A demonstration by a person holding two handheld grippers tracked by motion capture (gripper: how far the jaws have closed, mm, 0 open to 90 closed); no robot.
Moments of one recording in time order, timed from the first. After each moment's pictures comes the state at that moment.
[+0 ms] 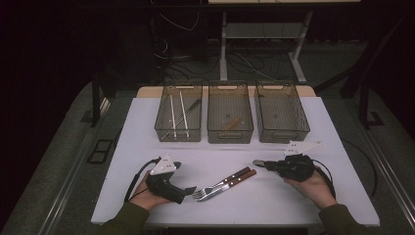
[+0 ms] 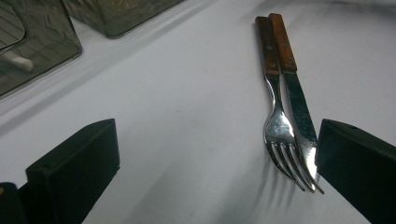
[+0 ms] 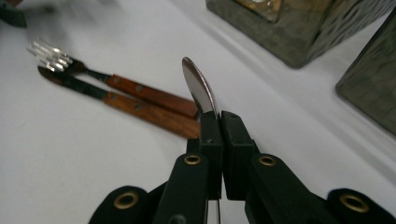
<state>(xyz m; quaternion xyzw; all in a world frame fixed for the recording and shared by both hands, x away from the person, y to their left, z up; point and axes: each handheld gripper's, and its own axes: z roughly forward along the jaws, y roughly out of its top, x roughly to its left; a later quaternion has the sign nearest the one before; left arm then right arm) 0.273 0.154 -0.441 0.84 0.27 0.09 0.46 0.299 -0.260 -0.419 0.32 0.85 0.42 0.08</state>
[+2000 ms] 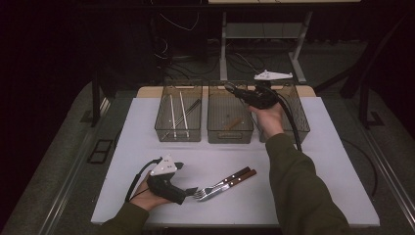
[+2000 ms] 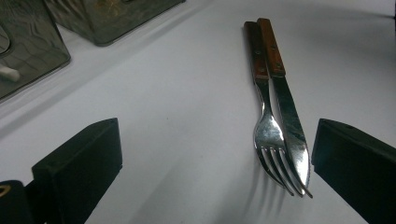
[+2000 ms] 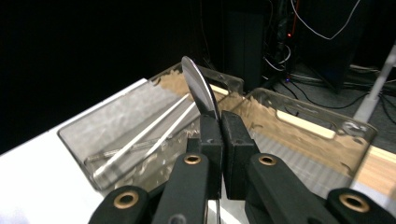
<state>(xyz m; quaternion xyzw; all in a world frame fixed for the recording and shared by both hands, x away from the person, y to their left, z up) 0.273 0.151 -0.439 0.84 0.26 0.09 0.47 0.453 -0.177 -0.329 0.38 0.74 0.53 0.16</state>
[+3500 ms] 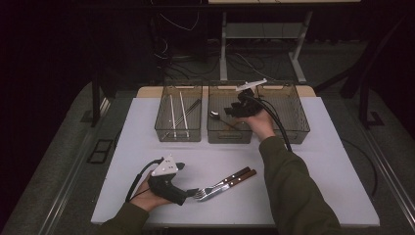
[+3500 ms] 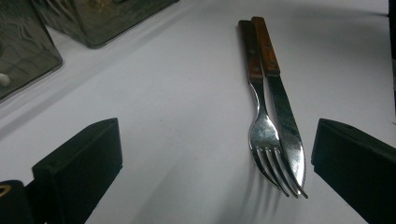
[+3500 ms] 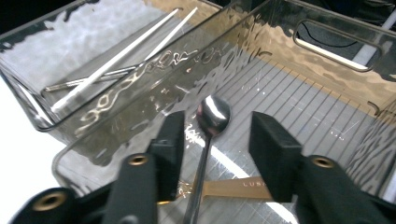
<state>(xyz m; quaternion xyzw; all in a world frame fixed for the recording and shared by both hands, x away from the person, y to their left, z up) 0.273 0.148 -0.439 0.84 0.25 0.08 0.47 0.474 -0.147 -0.373 0.40 0.81 0.40 0.13</state>
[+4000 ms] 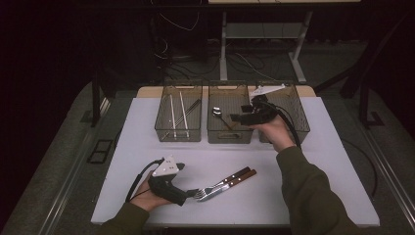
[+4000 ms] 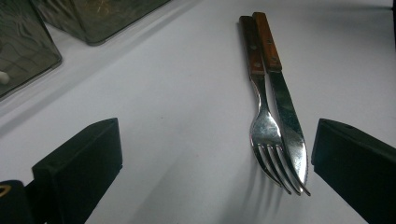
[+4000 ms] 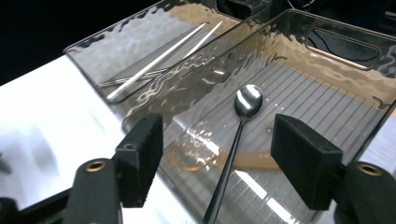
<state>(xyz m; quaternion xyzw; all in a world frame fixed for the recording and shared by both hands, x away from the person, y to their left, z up) 0.272 0.148 -0.440 0.85 0.25 0.08 0.46 0.431 -0.178 -0.357 0.38 0.80 0.45 0.11</state>
